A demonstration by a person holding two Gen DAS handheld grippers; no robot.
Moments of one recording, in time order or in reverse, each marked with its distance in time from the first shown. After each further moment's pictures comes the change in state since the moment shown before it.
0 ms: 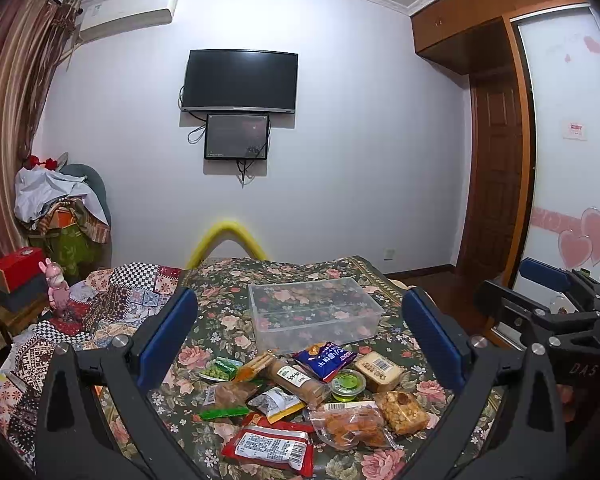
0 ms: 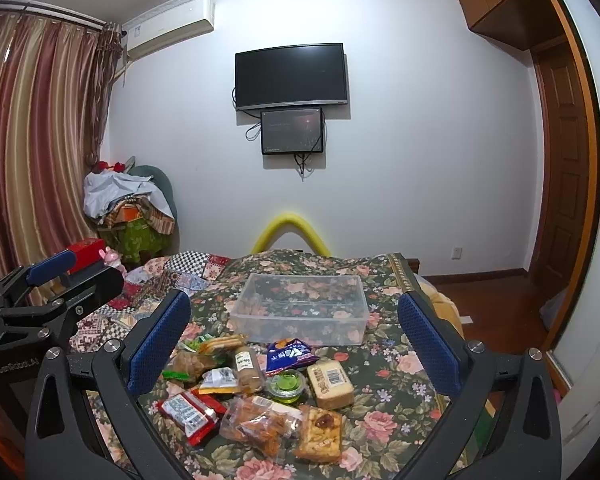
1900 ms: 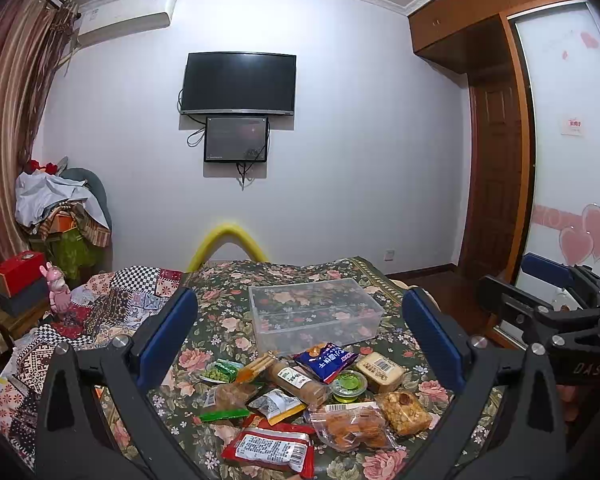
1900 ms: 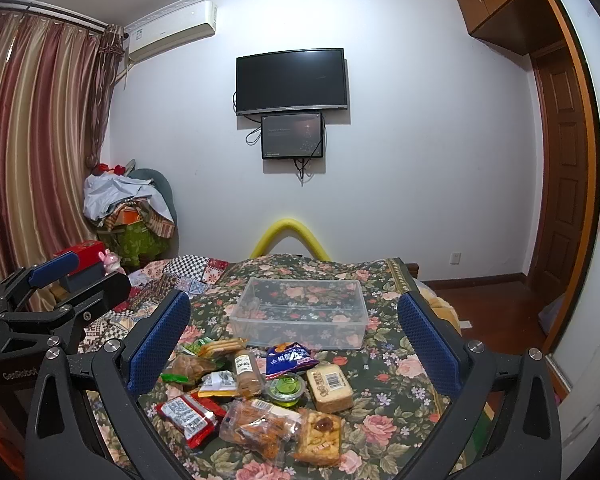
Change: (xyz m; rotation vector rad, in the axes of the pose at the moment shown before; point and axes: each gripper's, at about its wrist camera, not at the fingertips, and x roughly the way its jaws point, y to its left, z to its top) left arm 0.003 -0.004 -0.002 0.016 -0.001 0.004; right arm -0.002 -0.003 0.000 0.002 -0.015 0.003
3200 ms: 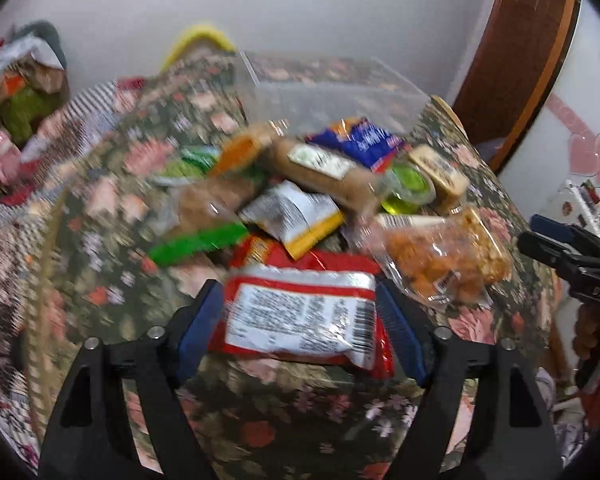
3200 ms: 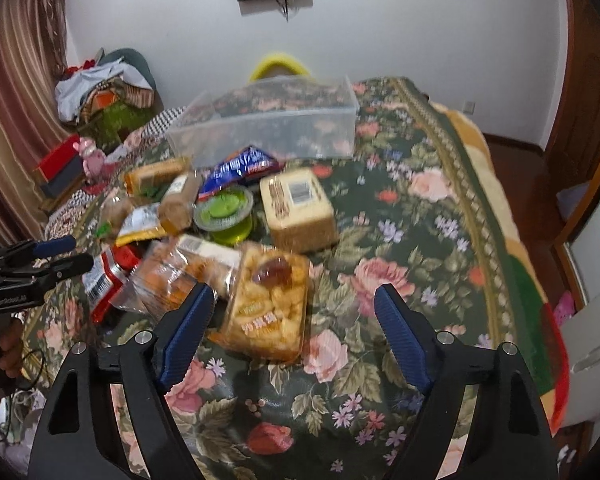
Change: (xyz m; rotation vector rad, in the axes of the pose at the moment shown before) left arm 0.137 0.052 -0.154 -0.076 0.724 -0.130; right arm 0.105 -0.064 -0.130 0.097 0.594 0.049
